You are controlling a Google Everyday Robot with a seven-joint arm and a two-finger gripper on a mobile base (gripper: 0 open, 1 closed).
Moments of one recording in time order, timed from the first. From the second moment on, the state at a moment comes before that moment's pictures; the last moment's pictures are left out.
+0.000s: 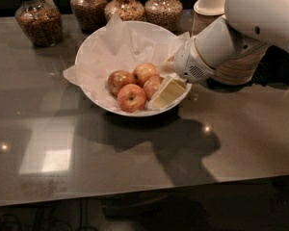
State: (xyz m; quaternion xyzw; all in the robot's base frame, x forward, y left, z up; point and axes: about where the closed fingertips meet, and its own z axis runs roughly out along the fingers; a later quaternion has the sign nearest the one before) arm 0.545 -0.050 0.881 -0.60 0.72 0.17 0.30
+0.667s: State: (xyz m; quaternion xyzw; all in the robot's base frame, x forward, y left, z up) arm 0.545 -0.049 0.866 -0.59 0.73 0.18 0.28
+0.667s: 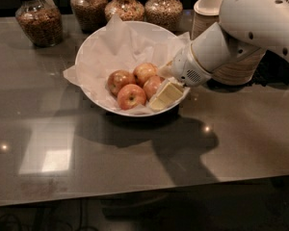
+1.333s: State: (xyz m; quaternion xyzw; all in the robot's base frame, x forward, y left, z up) arm 0.546 -0.049 0.862 -0.59 0.73 0.18 0.28
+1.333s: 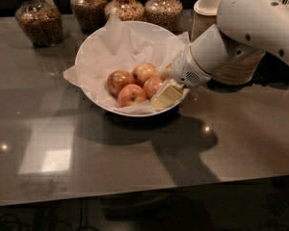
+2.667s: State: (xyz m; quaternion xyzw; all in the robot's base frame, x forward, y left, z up) arm 0.545 -0.048 0.863 -0.60 0.73 0.18 0.28
